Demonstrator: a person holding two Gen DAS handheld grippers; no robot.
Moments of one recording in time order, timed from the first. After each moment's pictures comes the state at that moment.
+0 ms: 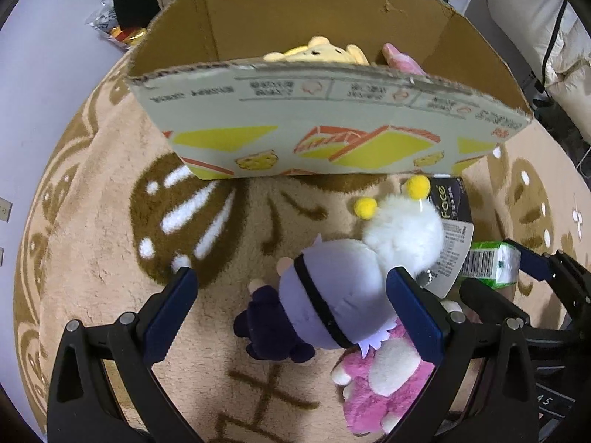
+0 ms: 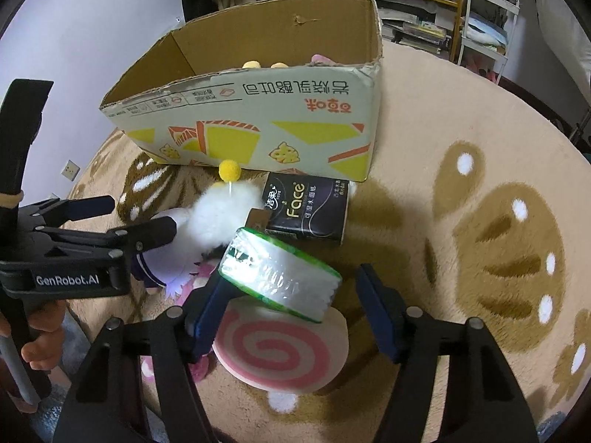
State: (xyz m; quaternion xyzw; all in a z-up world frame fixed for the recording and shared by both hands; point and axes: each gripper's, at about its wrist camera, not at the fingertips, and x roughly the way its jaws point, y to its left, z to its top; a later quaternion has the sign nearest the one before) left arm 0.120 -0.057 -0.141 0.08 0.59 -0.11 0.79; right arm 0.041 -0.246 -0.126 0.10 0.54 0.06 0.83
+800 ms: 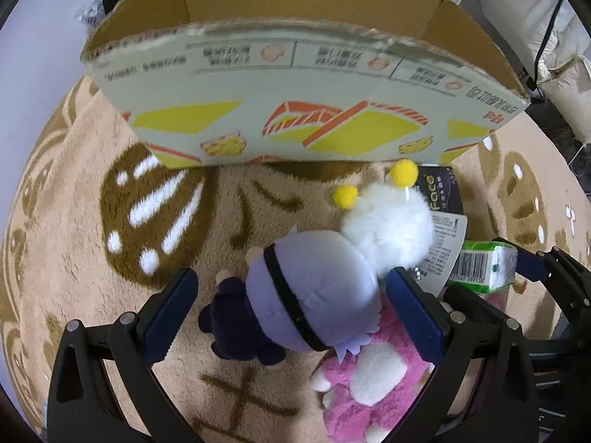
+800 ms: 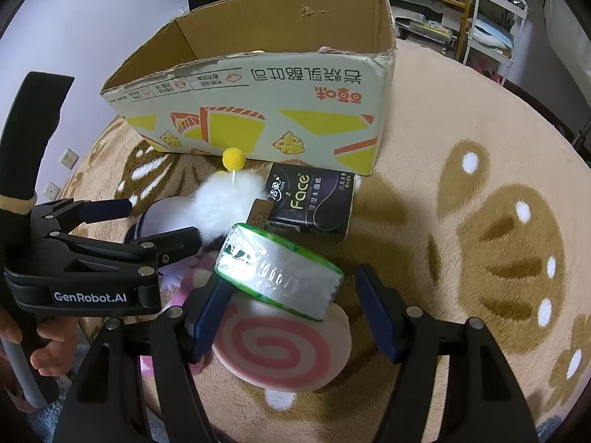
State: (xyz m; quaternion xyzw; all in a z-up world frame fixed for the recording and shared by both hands) left arm 0.128 -0.059 -0.156 0.06 0.59 -0.14 0.79; right arm 0.042 -0.239 -0.131 0.08 0.55 0.06 0.83
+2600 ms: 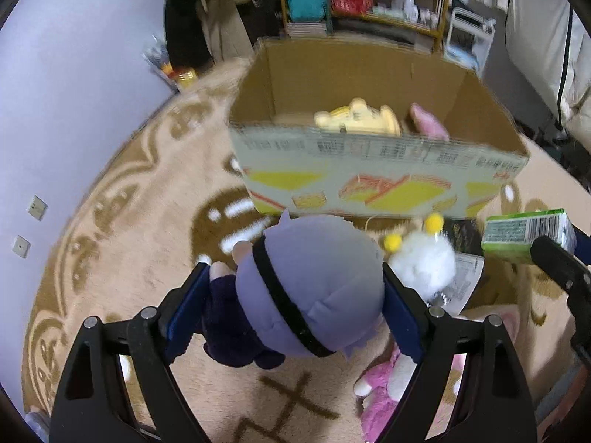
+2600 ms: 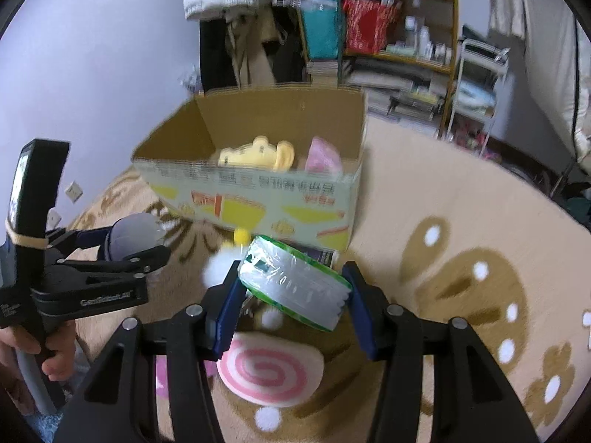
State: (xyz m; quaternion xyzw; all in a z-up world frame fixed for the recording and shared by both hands) left arm 0.075 -0.069 -0.078 0.07 0.48 -0.04 0.87; right arm 0.023 -0.257 -0.072 0.07 0.42 0.05 0.90
